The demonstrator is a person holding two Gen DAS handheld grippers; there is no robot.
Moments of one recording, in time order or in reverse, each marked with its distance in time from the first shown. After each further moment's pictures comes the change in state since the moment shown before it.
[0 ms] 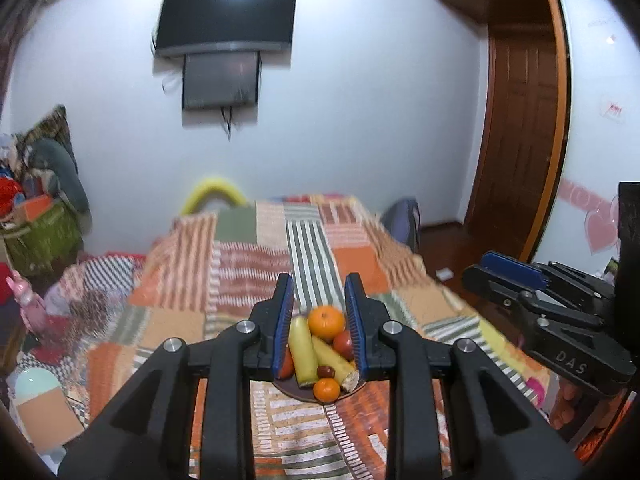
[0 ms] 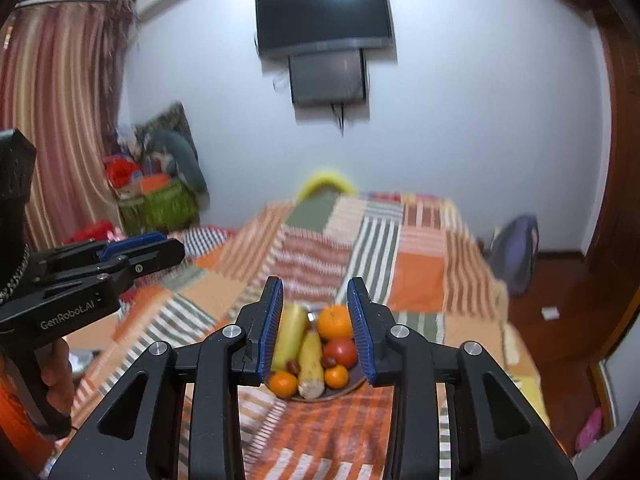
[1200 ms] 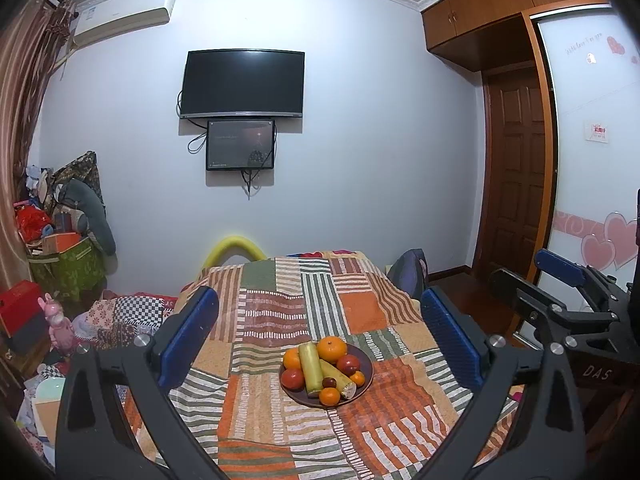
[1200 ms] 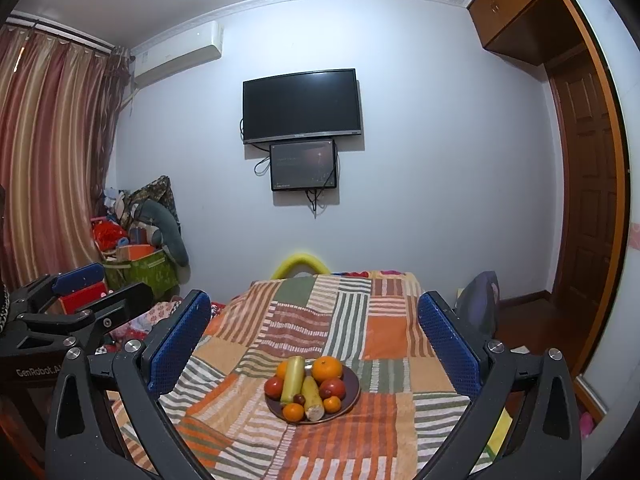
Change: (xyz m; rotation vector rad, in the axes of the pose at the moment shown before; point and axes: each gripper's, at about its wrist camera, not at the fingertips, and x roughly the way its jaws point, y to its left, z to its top) left arm -0.110 -0.020 -0.012 0.016 -0.194 0.060; right arm -0.094 0.036 -0.004 0.014 -0.241 -0.131
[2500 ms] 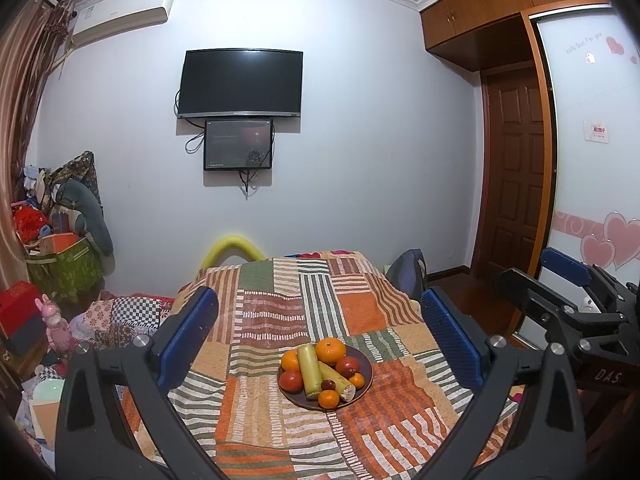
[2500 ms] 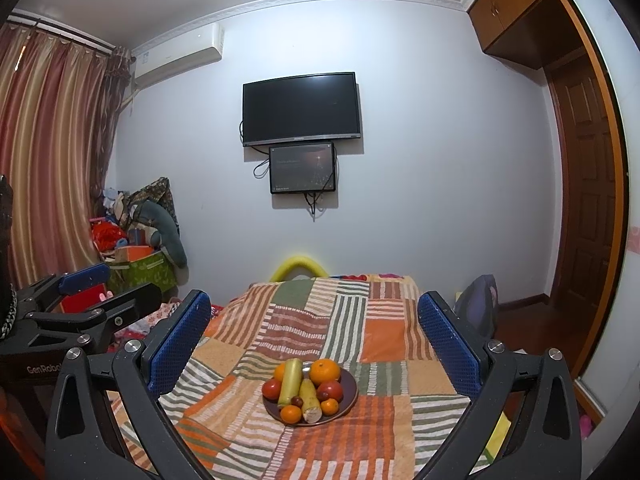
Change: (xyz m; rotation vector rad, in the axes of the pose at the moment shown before) left arm 0.004 0.002 -0.001 0.000 -0.002 -0.008; right arm -0.007 0.003 0.002 -0.008 -0.010 -0.009
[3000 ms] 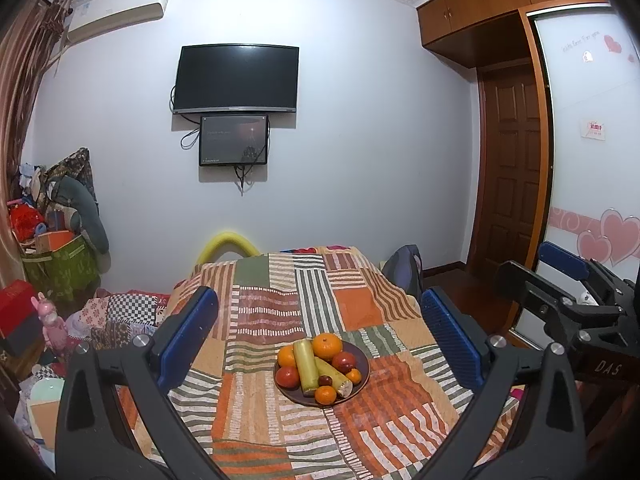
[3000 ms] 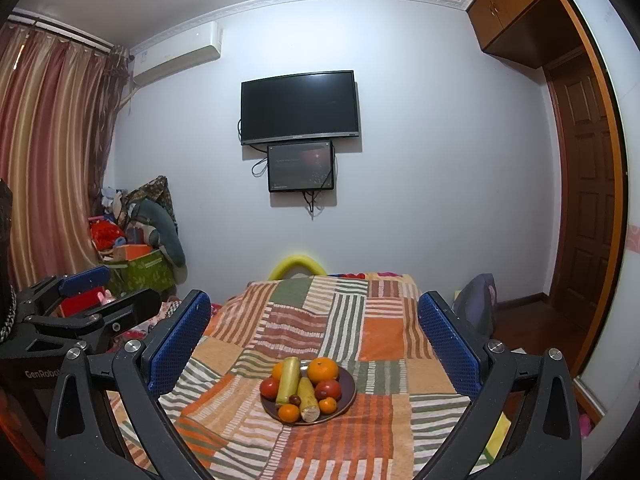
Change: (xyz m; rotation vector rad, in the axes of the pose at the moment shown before) left arm 0.005 0.001 -0.004 0.003 0.019 -0.021; right arm 0.000 0.000 0.000 -0.001 0.006 -0.004
